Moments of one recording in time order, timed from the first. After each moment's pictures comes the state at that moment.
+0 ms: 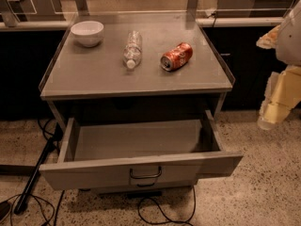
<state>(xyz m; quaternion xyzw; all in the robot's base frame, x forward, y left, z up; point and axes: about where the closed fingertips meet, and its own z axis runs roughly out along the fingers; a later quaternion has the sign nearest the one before) 0.438 -0.217 0.976 -0.60 0.78 -0.03 0.16</state>
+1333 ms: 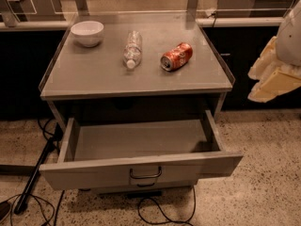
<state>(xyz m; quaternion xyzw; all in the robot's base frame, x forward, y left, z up) 0.438 -0.217 0.976 -0.60 0.78 -0.03 0.16</state>
